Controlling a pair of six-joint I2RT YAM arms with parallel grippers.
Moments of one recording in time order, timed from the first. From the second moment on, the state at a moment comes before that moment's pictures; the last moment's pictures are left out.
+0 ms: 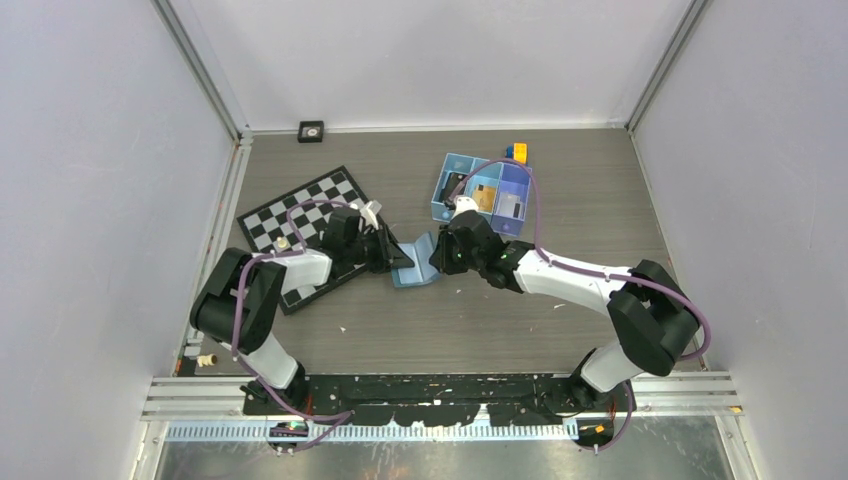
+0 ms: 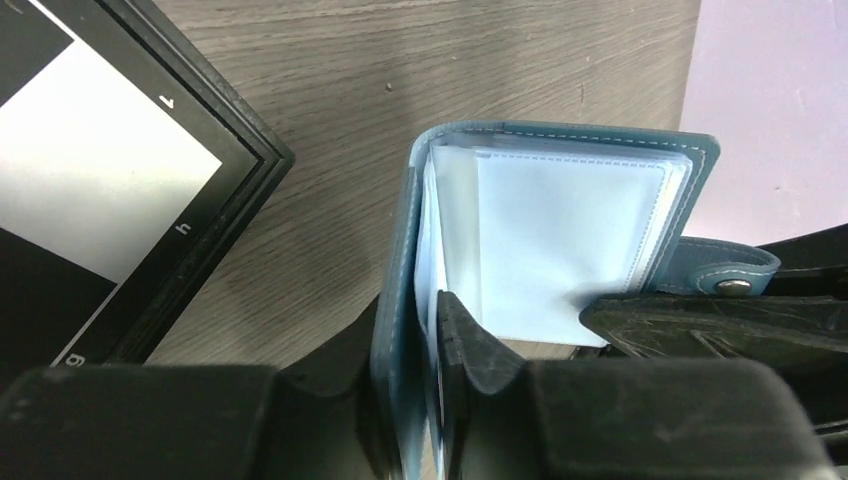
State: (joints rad) left arm -0.38 1.62 0.69 0.24 0.56 -0.74; right arm 0.80 1.52 0.89 -0.04 0.06 0.57
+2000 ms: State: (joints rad) left arm -0.34 1.67 0.59 0.61 0.67 -0.91; right arm 0.69 1.58 0.89 0.07 -0.21 0.66
